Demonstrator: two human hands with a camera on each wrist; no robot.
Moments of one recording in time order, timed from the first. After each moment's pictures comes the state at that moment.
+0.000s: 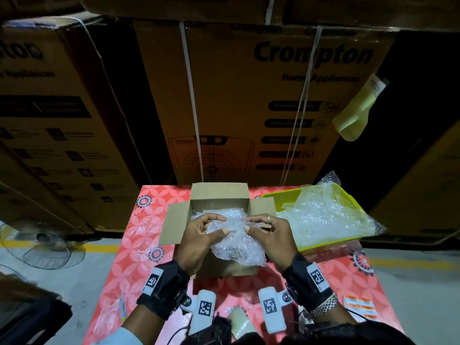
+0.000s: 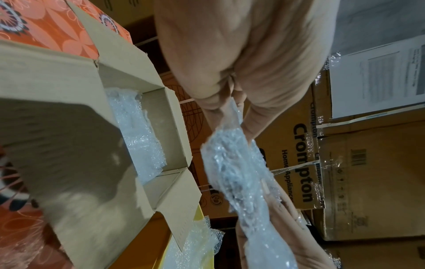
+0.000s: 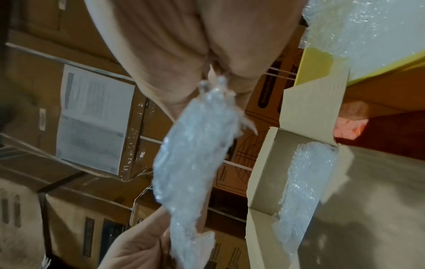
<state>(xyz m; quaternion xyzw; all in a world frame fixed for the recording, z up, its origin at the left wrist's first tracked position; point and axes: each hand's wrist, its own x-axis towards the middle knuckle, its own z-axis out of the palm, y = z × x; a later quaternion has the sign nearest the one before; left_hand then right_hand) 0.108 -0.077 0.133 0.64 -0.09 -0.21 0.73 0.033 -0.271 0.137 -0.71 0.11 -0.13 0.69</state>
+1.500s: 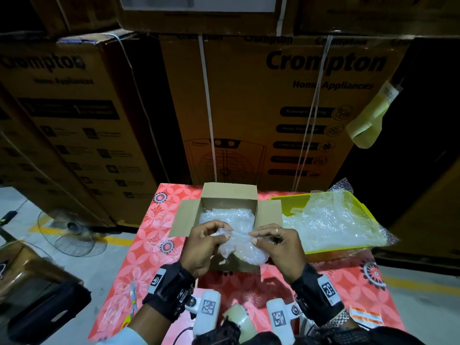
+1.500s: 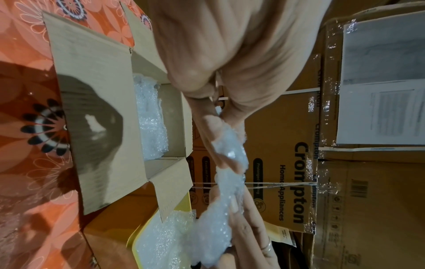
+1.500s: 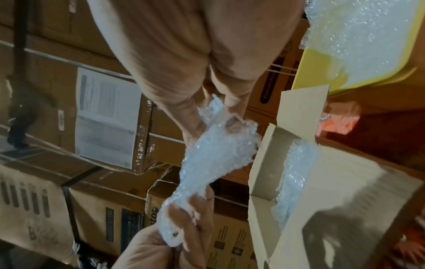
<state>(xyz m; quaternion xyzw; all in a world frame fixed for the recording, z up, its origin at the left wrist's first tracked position) 0.068 -0.083 0.146 0.62 0.00 -0.22 0.75 -0.003 -0.284 0.136 -0.73 0.07 -0.11 0.67</state>
